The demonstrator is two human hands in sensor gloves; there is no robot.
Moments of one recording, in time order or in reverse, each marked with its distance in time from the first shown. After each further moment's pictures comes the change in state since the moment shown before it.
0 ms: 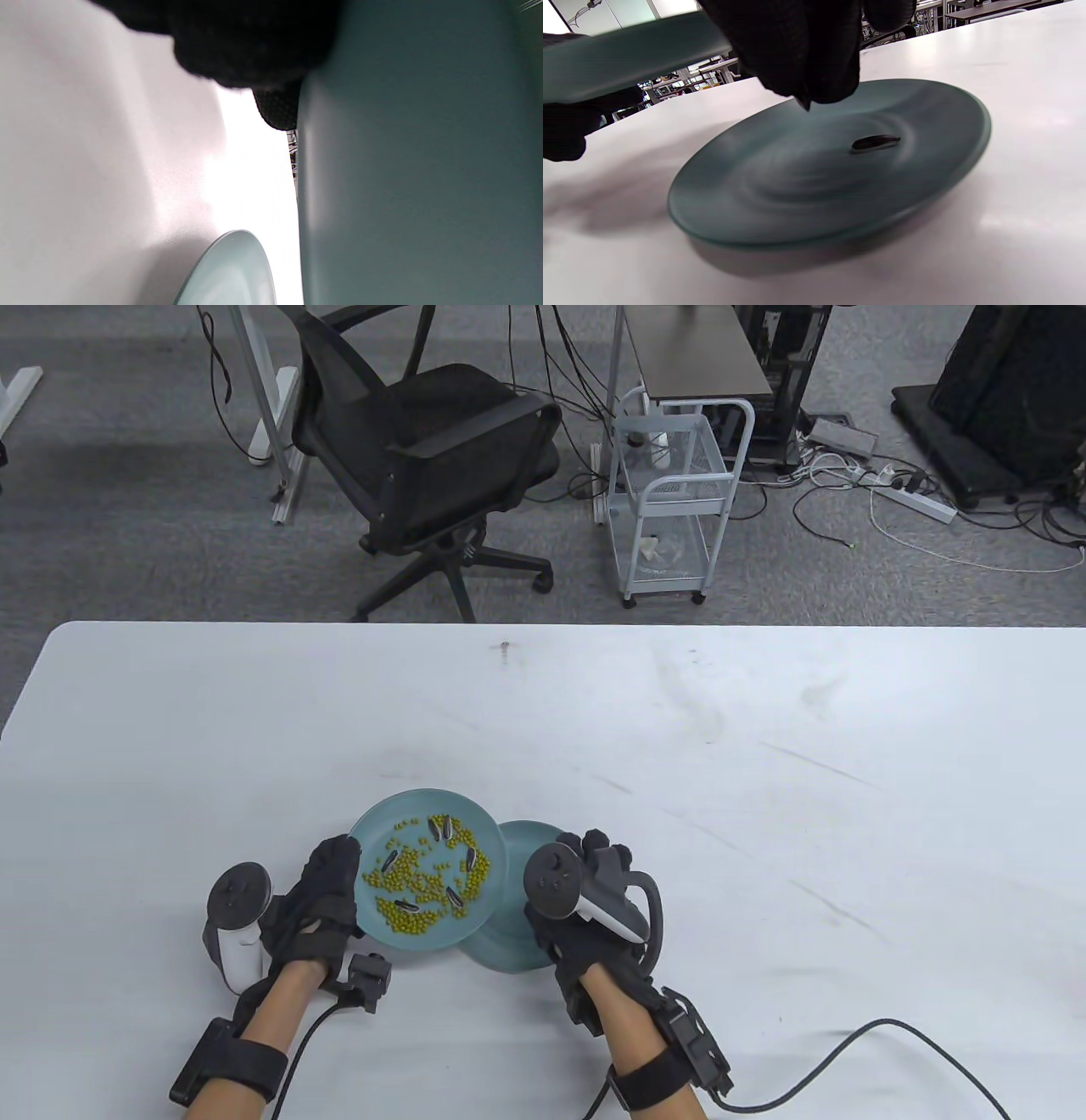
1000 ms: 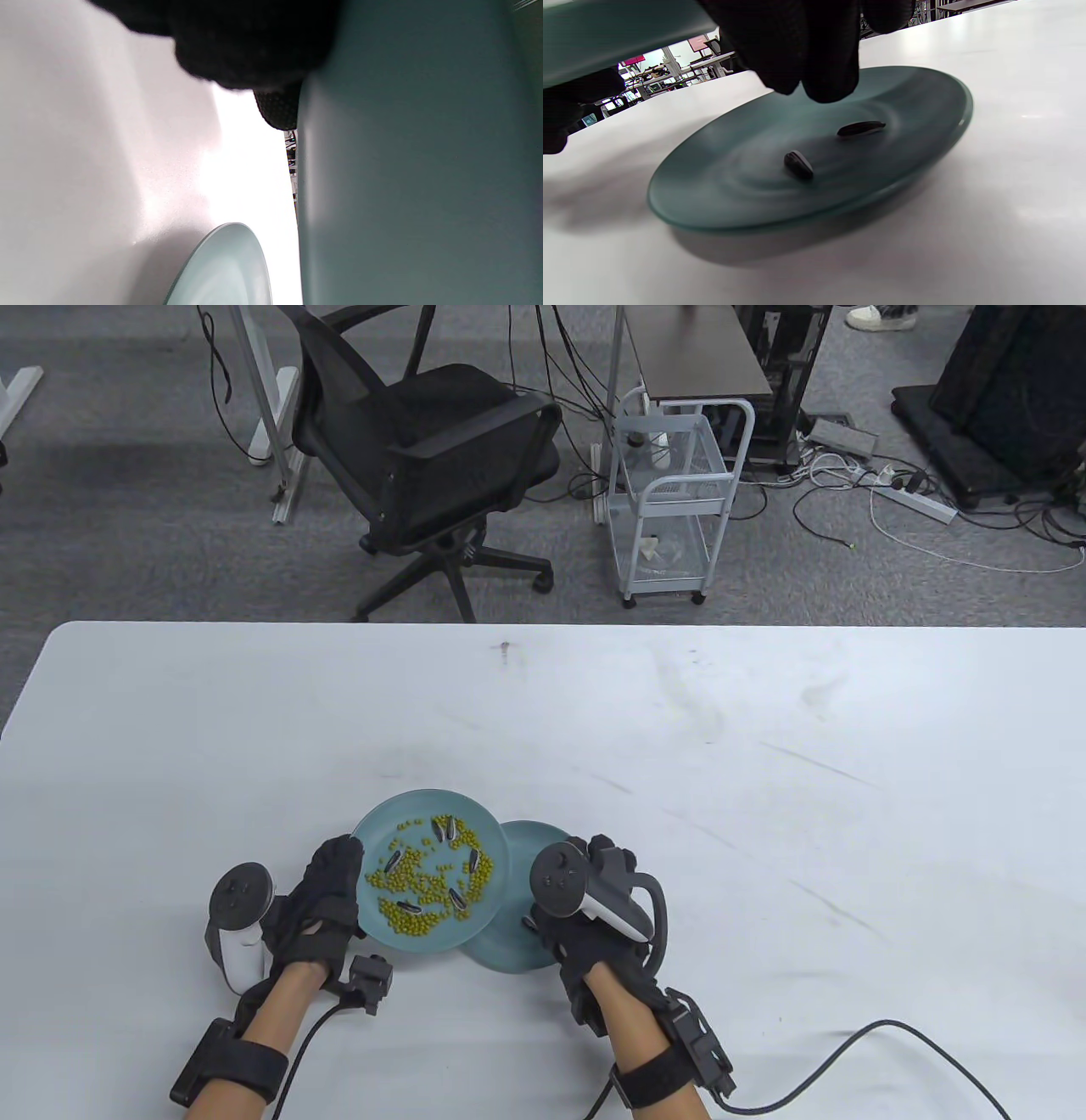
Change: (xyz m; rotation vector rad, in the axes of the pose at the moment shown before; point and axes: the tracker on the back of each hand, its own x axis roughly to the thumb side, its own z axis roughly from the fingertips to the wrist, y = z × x) left_hand -0.001 -0.002 -0.001 -0.016 -0.012 0.006; right_hand -0.006 0.004 -0.002 0.007 0.017 -0.013
